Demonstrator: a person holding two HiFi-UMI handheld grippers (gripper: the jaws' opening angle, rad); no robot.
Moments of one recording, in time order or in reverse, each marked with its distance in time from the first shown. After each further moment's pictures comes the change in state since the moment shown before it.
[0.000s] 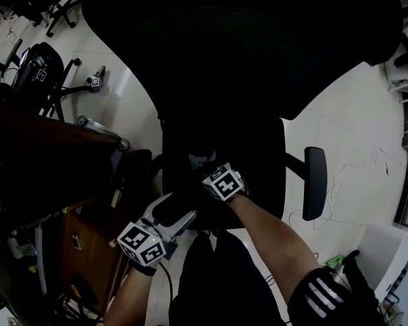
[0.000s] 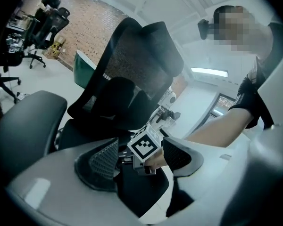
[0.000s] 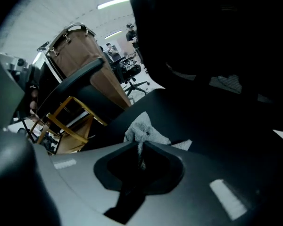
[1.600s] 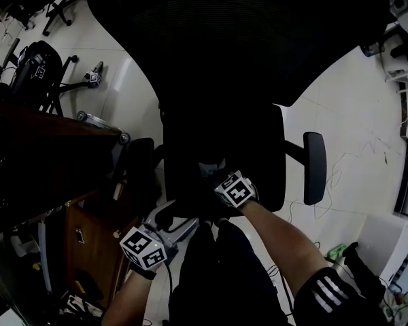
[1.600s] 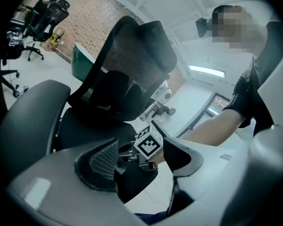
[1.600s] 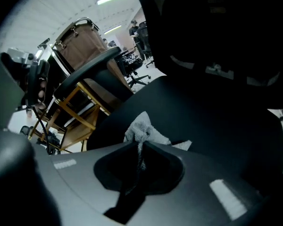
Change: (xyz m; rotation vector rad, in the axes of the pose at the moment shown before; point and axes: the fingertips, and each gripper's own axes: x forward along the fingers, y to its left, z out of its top) left arm -0.039 -0.029 -0.037 -0.031 0.071 -0.049; right arm -0.028 0.032 -0.069 0.008 0.057 0.003
